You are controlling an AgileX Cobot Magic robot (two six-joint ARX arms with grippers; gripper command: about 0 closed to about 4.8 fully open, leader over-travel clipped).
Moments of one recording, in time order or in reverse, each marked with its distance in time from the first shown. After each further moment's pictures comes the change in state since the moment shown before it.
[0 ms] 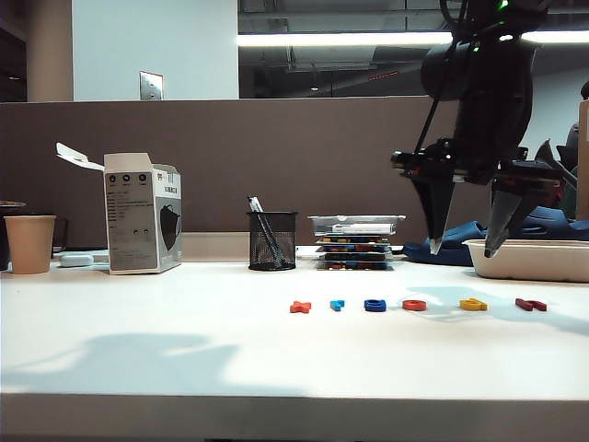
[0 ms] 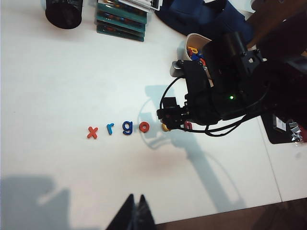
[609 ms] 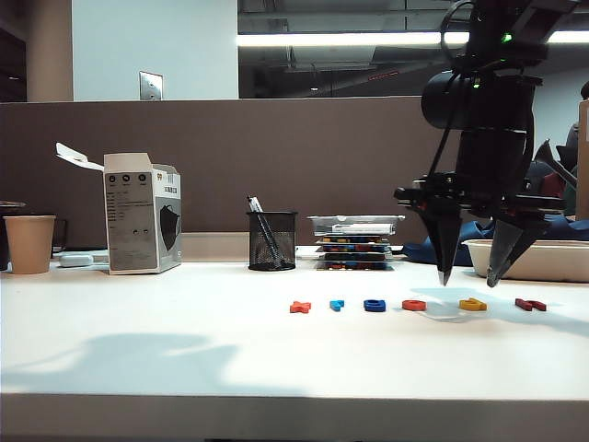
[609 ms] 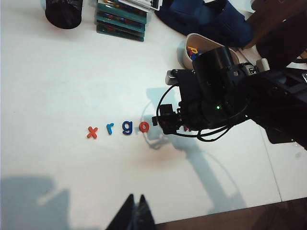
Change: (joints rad) left arm 0.000 0.000 0.000 0.000 0.000 0.000; right arm -0.001 0.022 -0.098 0.125 0.036 -0.006
